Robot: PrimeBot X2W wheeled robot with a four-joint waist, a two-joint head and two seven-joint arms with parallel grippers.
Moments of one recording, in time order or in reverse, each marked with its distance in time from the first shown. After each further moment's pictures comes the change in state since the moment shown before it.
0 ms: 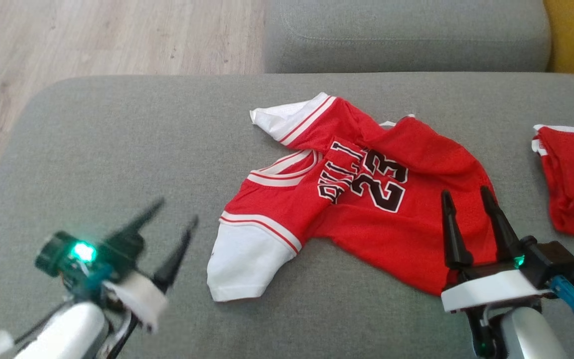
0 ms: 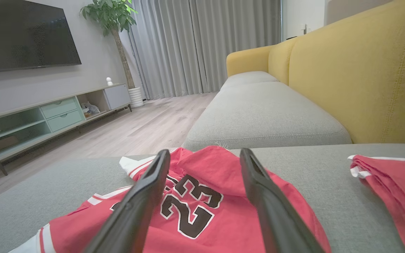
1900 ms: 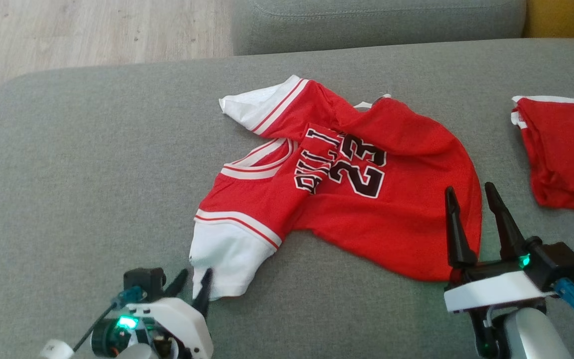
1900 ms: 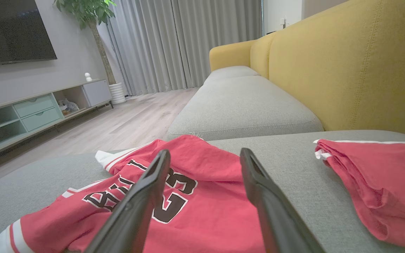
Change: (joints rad) left arm 0.122 -0.328 0.120 0.281 -0.341 0.110 0.052; right arm 0.016 0.000 -0.010 -0.049 -0.016 0.000 0.000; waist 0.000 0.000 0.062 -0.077
